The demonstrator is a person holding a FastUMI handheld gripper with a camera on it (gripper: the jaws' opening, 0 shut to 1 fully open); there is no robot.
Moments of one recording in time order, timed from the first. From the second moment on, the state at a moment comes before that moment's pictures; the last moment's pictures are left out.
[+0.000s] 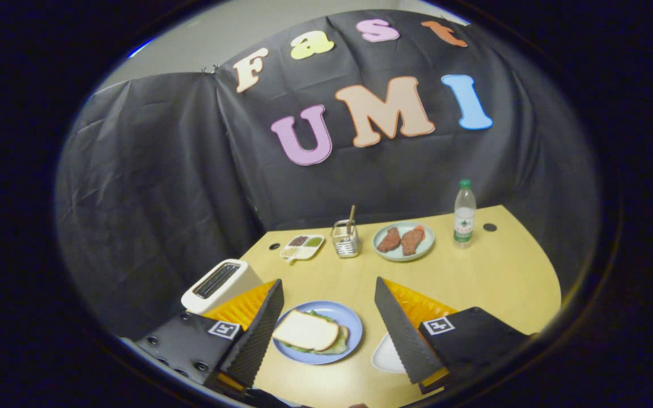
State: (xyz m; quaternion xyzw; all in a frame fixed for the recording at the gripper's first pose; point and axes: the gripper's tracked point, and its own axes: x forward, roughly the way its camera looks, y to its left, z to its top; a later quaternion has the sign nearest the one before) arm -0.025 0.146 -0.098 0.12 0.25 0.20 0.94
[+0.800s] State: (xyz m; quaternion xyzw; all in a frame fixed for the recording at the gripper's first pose) arm -0.029 0.023 0.032 0.05 0.07 0.07 0.99
